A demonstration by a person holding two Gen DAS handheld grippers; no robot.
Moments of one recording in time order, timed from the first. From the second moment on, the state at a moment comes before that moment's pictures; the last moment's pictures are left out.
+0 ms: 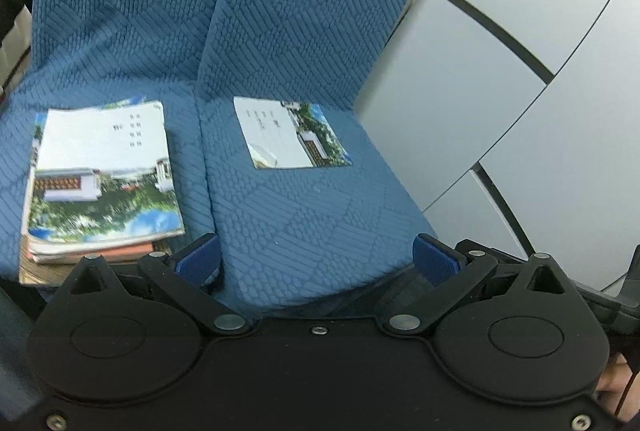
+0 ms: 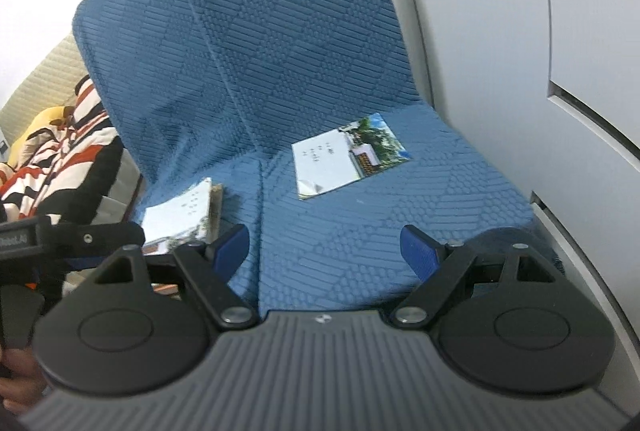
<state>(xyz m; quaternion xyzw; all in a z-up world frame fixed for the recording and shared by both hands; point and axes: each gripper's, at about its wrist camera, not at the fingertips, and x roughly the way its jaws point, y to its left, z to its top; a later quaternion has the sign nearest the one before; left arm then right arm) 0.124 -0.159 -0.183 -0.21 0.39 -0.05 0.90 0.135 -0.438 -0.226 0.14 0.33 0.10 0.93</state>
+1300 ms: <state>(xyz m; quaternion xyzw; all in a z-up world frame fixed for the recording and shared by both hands) 0.359 -0.174 -0.333 -0.25 0.41 0.08 0.87 0.387 -0.487 -0.375 0.11 0.37 0.08 0.92</state>
